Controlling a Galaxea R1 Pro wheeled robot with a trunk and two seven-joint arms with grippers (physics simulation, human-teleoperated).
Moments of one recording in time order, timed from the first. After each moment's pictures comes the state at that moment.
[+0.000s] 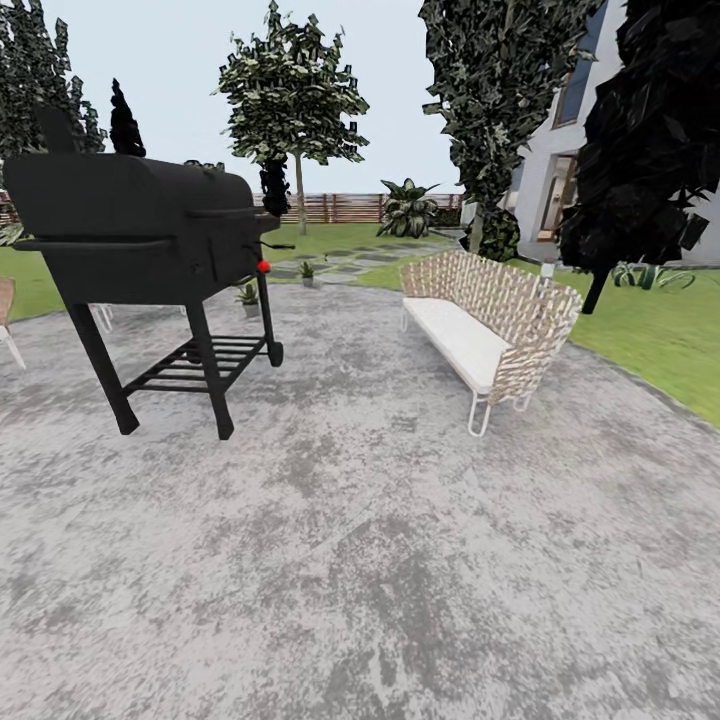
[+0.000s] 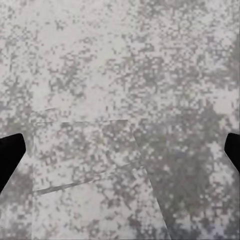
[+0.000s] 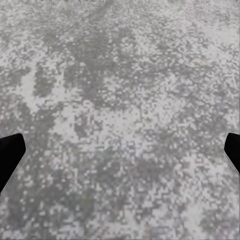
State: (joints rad) left arm -0.22 0.03 0.03 -0.22 0.03 -0.27 0.01; right arm -0.11 -0.01 0.00 -0.43 0.02 -0.36 0.00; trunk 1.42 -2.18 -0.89
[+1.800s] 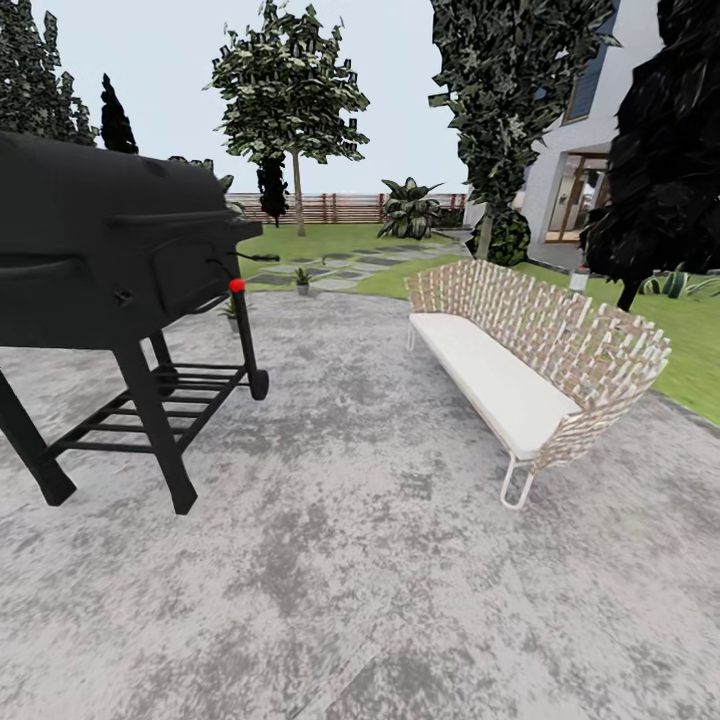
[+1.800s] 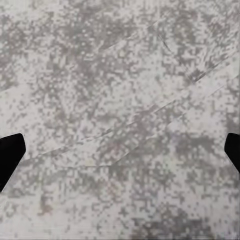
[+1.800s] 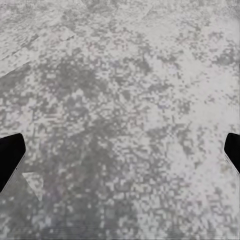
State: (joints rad) left arm -0.22 0.05 0.03 -0.22 0.03 -0.27 0.01; right arm -0.11 -0.01 0.00 -0.40 0.02 -0.36 0.00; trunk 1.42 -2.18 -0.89
